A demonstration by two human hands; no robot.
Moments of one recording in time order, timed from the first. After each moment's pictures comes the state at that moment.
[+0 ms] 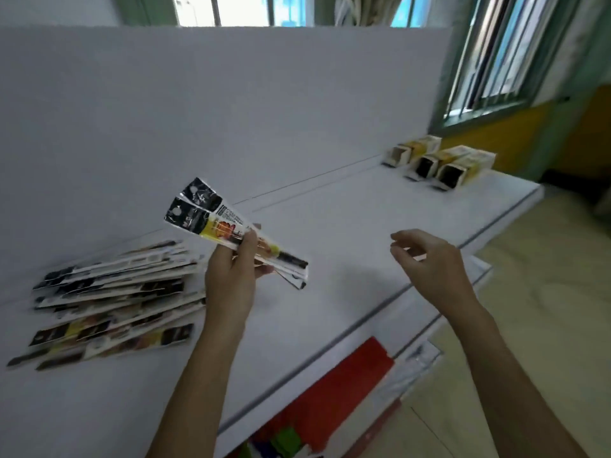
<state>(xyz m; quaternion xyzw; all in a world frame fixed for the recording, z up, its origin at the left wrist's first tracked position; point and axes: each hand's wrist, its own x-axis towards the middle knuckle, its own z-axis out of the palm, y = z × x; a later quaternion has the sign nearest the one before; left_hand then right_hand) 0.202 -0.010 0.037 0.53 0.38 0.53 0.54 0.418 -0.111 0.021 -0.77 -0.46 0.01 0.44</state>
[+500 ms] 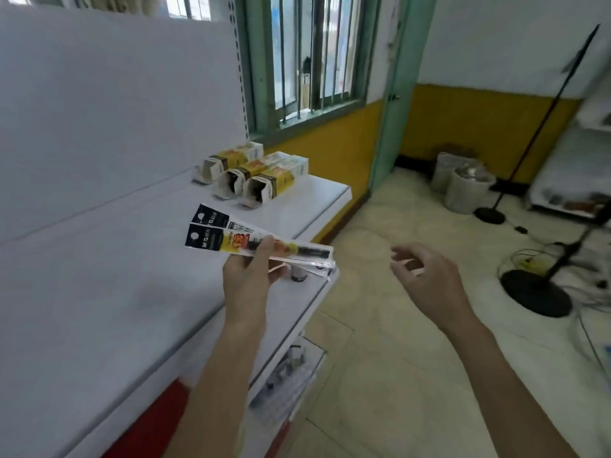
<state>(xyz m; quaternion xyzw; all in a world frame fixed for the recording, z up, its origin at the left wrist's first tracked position) 0.551 -0.118 0.017 0.48 0.28 0.40 0.73 0.692 -0.289 0.005 -0.87 -0.29 -0.06 0.40</state>
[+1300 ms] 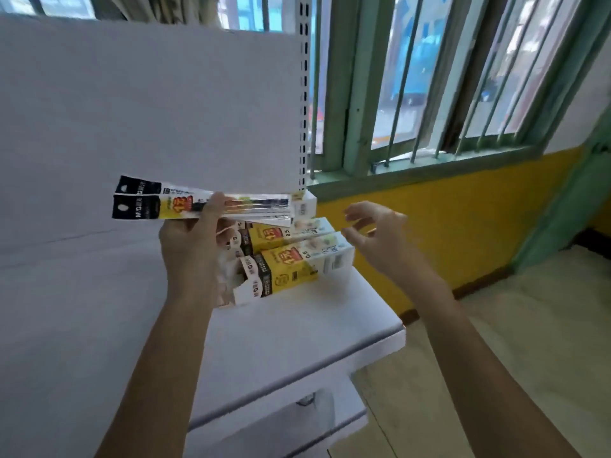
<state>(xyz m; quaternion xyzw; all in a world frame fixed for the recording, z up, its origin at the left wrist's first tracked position) 0.769 0.041 0.064 0.40 0.42 0.66 0.48 0.984 0.000 0.053 -0.68 -0.63 0.01 0.39</state>
